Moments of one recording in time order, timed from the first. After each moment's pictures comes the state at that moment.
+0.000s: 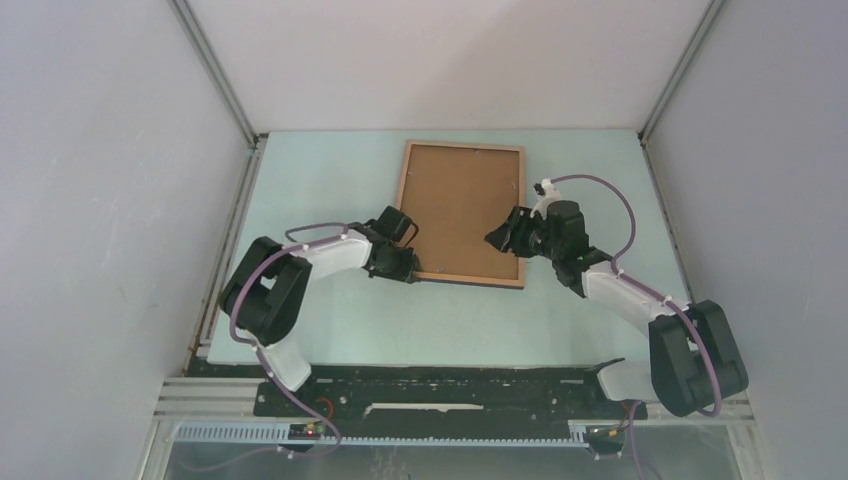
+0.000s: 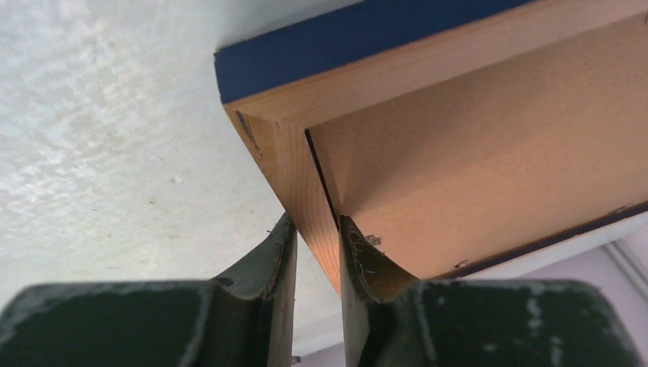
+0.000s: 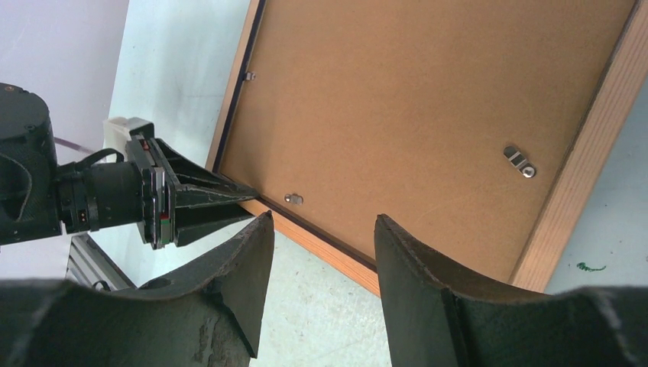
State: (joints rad) left arm -0.57 1.73 0.98 -0.49 0.05 -1.90; right arm 0.34 1.32 0.66 0.19 -0.31 0.58
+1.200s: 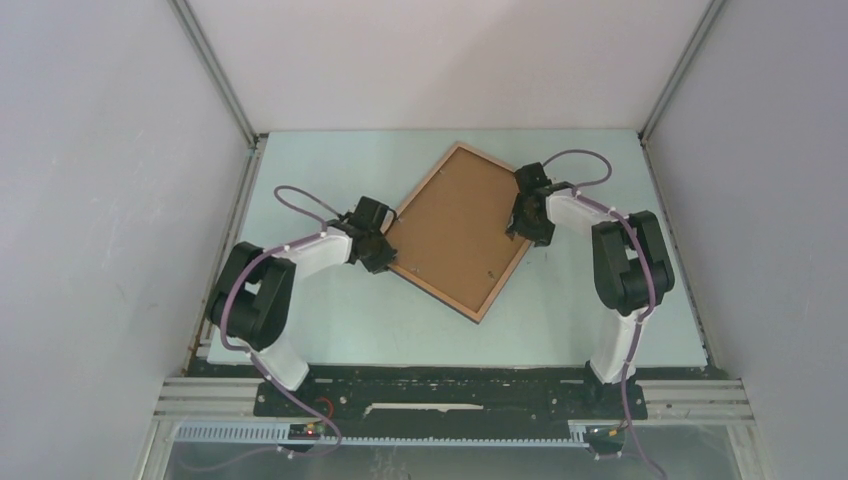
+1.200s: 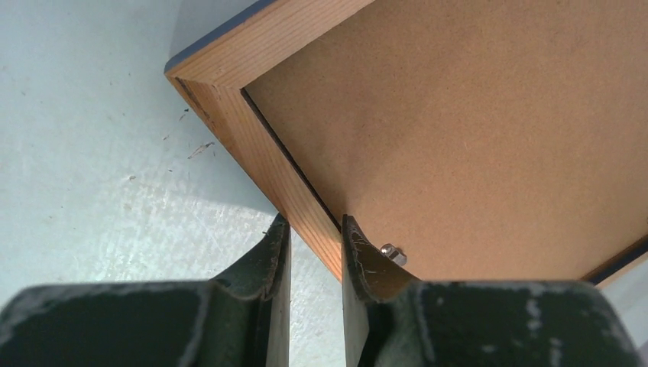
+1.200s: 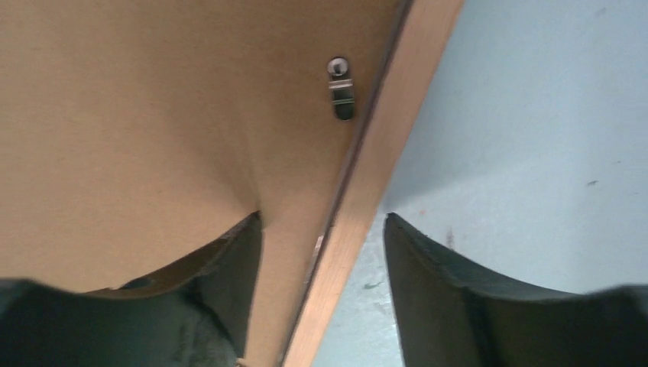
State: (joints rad) left arm -0.44 1.67 0.94 -0.38 -0.06 -1.00; right arm 0.29 1.91 1.31 -0.57 0.19 0.58
